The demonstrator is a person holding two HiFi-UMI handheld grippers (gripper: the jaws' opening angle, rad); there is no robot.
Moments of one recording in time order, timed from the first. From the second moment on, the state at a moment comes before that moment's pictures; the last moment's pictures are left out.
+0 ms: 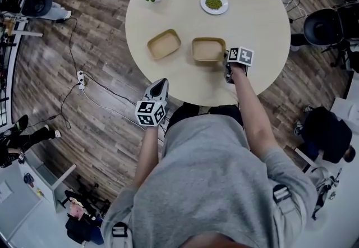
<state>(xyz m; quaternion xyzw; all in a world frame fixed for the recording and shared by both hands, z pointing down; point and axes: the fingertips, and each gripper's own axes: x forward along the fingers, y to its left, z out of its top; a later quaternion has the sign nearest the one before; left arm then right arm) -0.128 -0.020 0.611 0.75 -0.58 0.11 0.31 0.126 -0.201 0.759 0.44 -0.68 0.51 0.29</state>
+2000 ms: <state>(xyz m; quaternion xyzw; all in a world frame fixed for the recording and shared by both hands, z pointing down) -0.174 0.016 0.602 0.72 -0.62 0.08 0.30 0.012 -0.240 0.697 0.36 -0.74 0.48 0.32</state>
